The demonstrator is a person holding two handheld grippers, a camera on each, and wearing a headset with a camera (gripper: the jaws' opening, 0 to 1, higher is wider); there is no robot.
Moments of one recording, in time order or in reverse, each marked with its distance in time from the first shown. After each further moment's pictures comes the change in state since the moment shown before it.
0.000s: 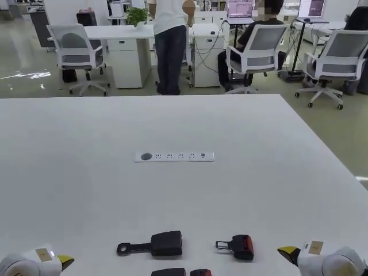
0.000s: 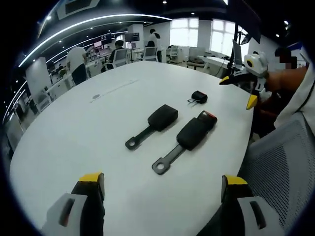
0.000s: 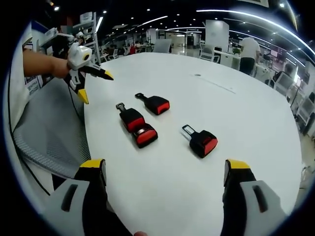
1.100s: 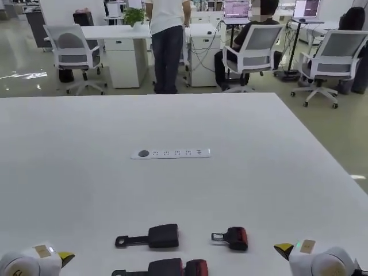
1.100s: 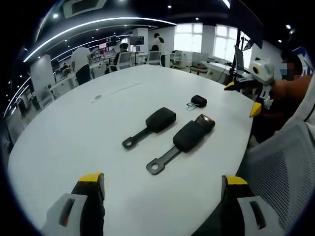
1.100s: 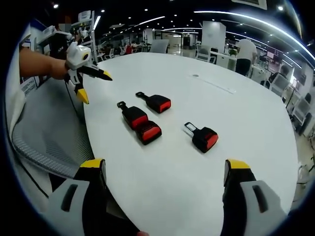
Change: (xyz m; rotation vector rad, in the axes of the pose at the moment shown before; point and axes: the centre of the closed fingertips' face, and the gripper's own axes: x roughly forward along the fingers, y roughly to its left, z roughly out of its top) left arm 0.001 -0.012 0.002 -0.043 -0.040 0.014; right arm -0.015 0.012 -0.001 -0.006 0.002 -0.047
